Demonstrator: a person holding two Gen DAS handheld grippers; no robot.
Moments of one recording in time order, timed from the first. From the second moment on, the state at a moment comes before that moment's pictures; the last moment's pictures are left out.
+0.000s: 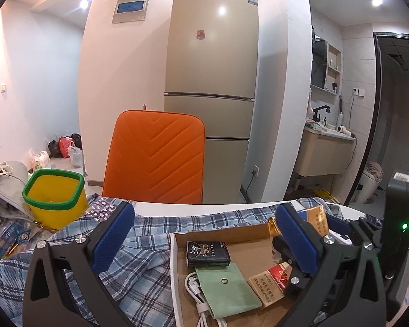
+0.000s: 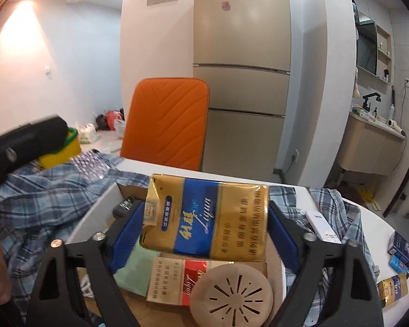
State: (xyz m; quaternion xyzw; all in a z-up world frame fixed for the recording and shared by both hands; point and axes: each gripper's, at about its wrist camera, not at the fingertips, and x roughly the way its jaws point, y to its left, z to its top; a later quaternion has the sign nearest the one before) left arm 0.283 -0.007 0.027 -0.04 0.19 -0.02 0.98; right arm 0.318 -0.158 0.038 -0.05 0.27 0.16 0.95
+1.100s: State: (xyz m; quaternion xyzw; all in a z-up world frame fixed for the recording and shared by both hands) left arm 0.160 -0.021 0.096 -0.03 0.11 -0.04 0.99; right arm 0.252 -0.193 0.093 0.00 0.25 0.15 0.96
